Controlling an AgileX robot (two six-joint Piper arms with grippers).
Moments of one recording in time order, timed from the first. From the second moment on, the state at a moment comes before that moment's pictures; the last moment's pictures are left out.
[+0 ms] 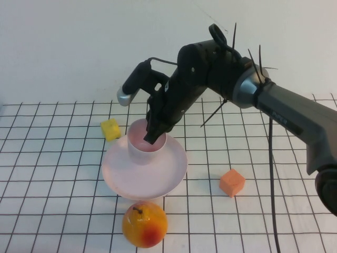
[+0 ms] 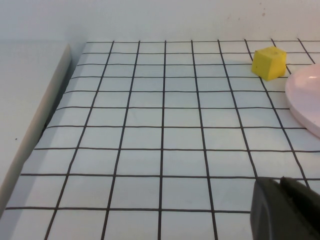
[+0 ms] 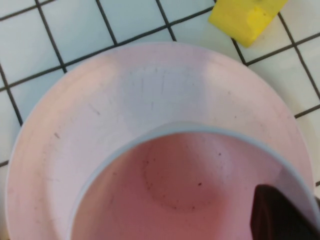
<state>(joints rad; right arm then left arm) 0.63 2.40 -2.24 0.23 1.03 -0.61 0.01 -0.01 0.02 -0.03 0.38 -0.04</state>
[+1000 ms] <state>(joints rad) 0.63 2.43 -2.24 0.27 1.06 -0.60 0.01 -0.01 0.02 -0.03 0.38 -0.04</state>
